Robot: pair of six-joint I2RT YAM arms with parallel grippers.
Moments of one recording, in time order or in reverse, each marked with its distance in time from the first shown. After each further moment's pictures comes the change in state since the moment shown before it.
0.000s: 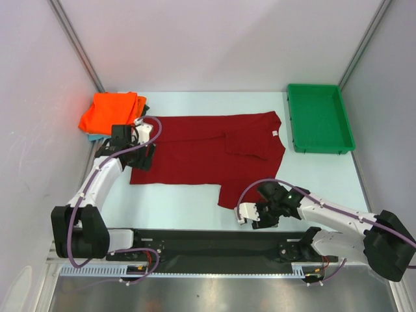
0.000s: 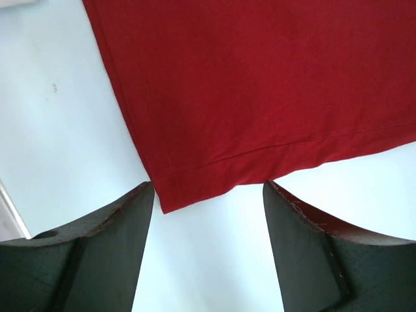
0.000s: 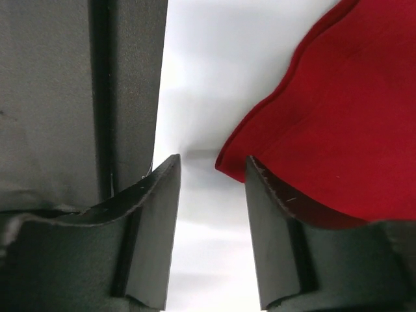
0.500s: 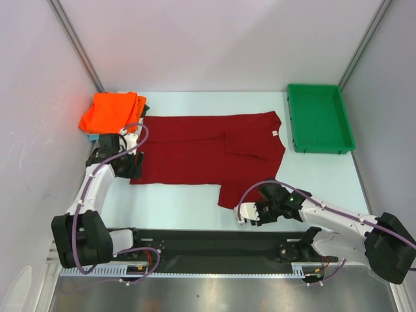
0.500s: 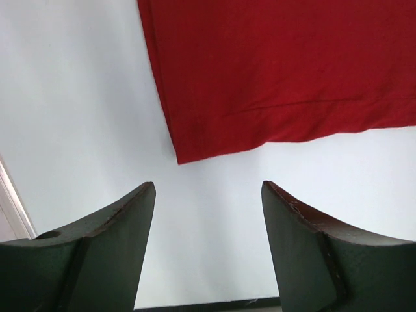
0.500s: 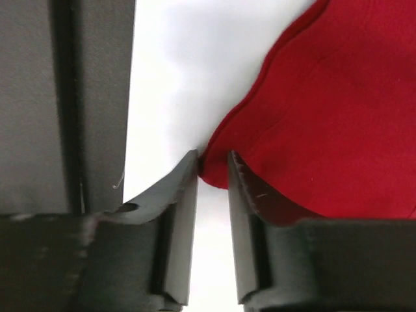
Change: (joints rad) left arm 0.142 -0.062 -0.097 -0.047 0.006 -0.008; right arm -0.012 -0.015 -0.052 0.110 0.018 -0.039
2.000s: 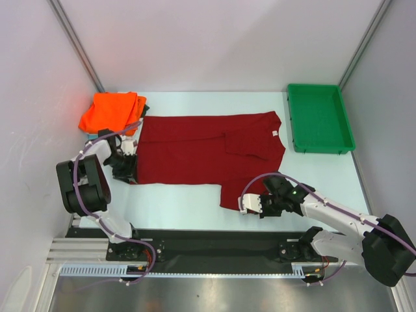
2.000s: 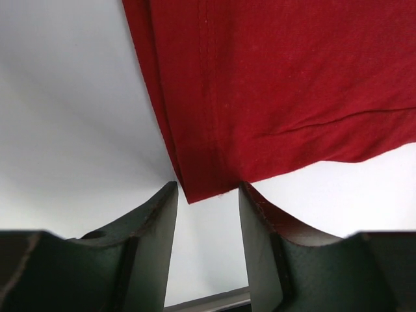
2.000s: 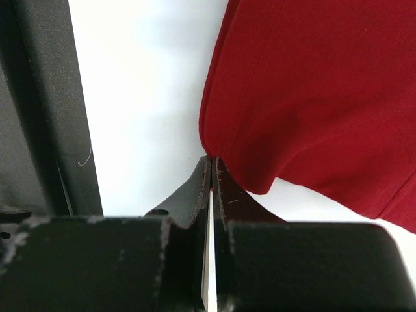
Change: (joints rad) left arm 0.148 0.492 0.214 -0.151 0.126 0.062; right arm -0.113 0.008 0.051 -0.070 0.035 -0.001
